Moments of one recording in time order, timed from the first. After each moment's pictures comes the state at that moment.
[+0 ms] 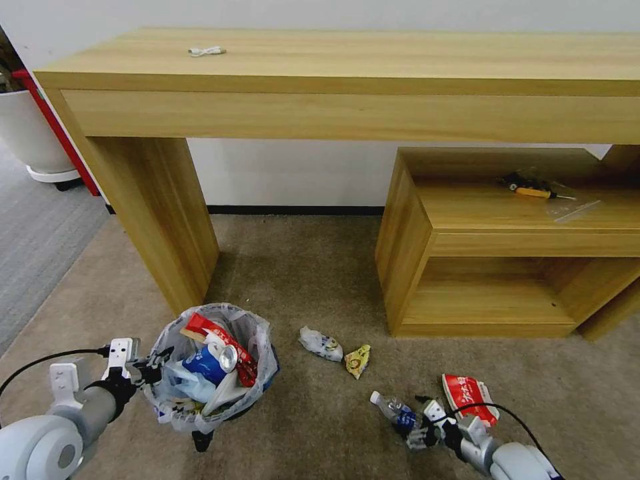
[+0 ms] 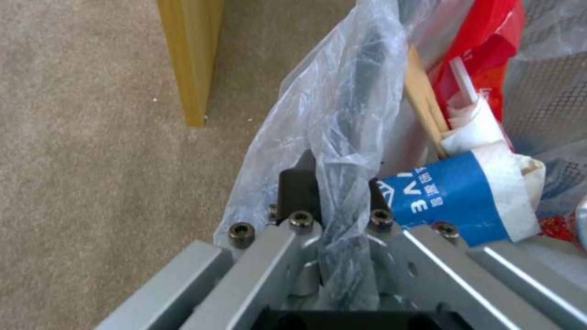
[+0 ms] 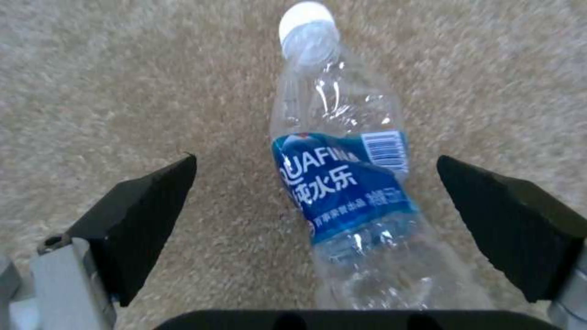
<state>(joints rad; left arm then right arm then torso) 1.63 -1.11 -0.91 -2.17 -0.69 0.74 0.08 -1.35 0.98 0.23 1.41 0.13 -0.06 -0.47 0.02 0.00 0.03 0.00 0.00</state>
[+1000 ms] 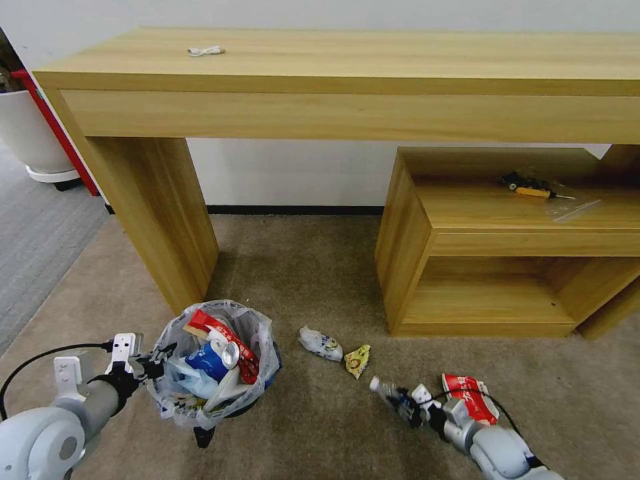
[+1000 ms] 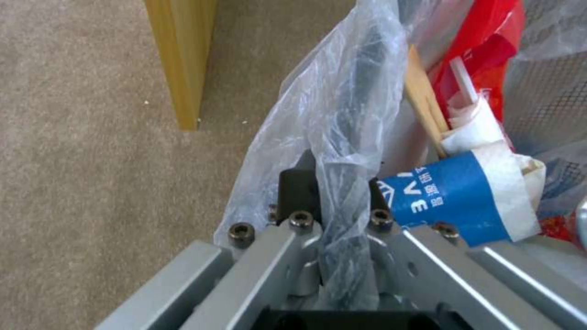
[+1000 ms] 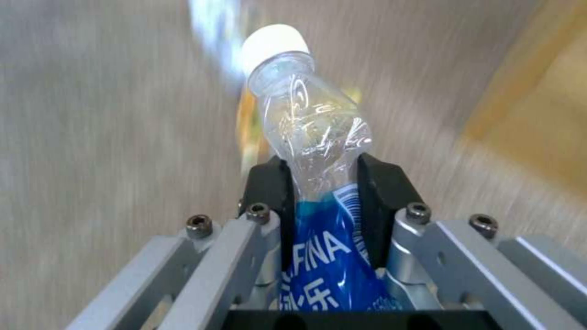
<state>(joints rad) 1.60 -1.07 -0.88 -2.13 -0.72 0.74 0.06 -1.27 1.02 0.28 1.54 0.23 -0.07 -0.40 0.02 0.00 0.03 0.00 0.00</state>
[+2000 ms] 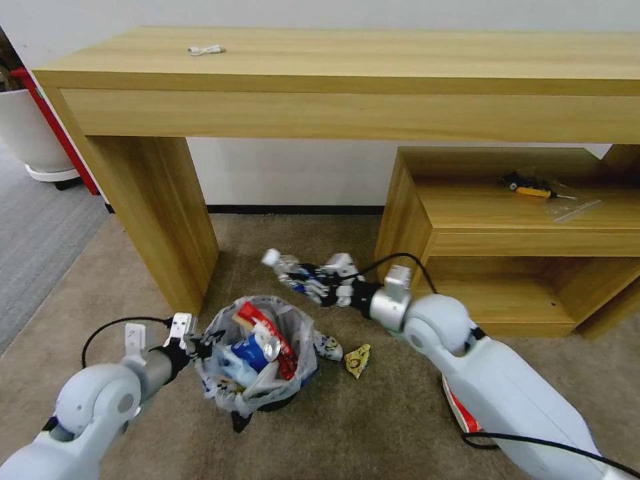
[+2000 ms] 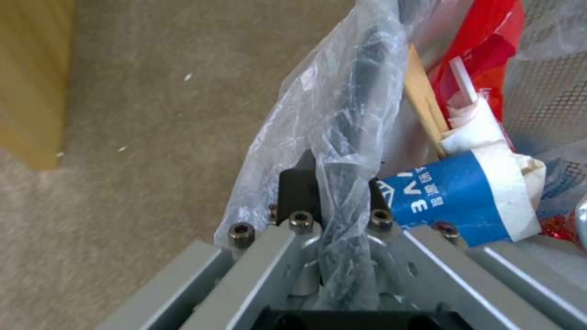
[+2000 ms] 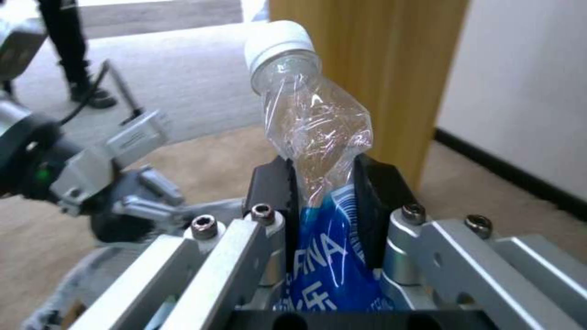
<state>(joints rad) 1.32 -0.90 -0.52 -2.04 -0.92 0.74 -0.06 -0.70 1.06 -0.16 1.86 0.56 -0.35 -0.37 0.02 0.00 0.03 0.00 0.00</state>
